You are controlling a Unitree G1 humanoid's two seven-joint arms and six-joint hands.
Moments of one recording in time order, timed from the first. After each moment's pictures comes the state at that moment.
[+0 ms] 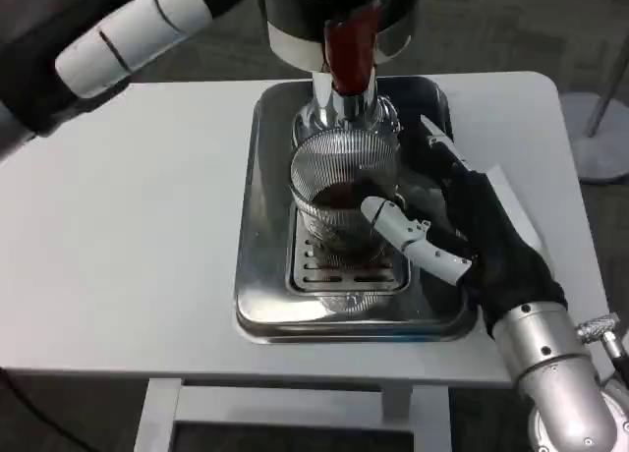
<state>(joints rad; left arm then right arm) -0.77 0.68 0.23 -0.11 -0.38 -0.09 -0.84 -0.35 -0.08 0.14 -0.25 -0.32 0.24 0.01</state>
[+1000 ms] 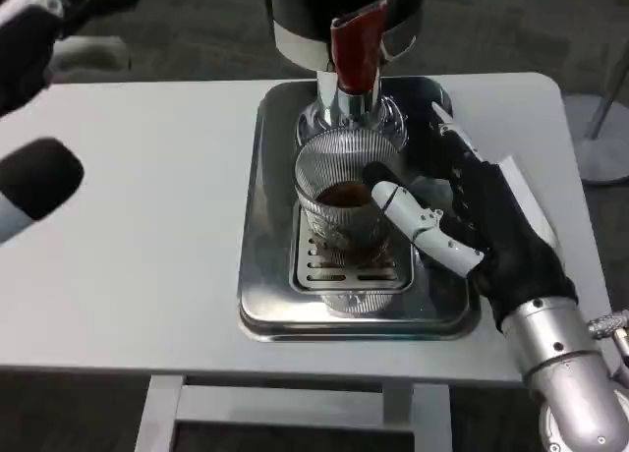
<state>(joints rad) -0.12 0.69 0.68 -0.53 -0.39 -0.17 -0.71 -0.35 -0.09 0.12 -0.28 -0.28 0.23 0.00</state>
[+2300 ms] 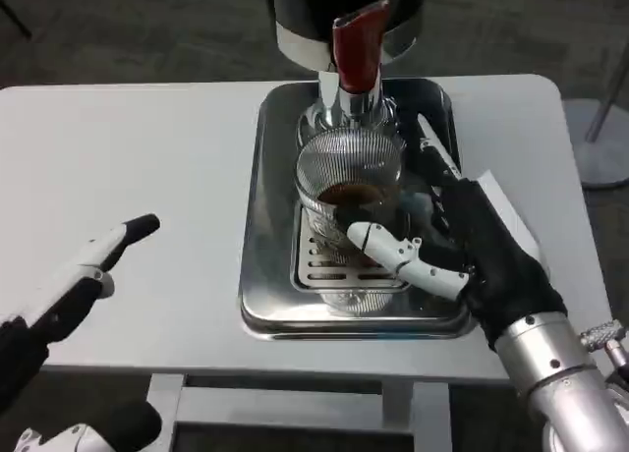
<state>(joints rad) 0.40 0.47 0.57 -0.55 -0.05 -0.43 -0.54 -0.31 -0.12 0.15 -0.28 -0.24 0.18 0.07</state>
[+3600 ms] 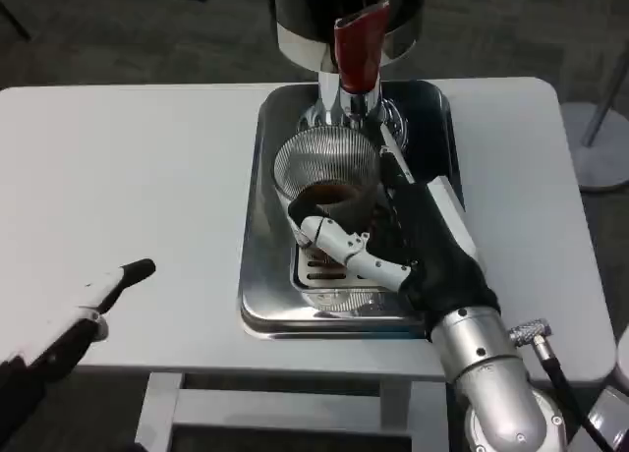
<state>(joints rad) 0.50 0.49 0.56 -0.54 -0.06 -0.44 -0.54 -0.41 0.00 0.21 -0.07 -0.29 0.15 -0.06</state>
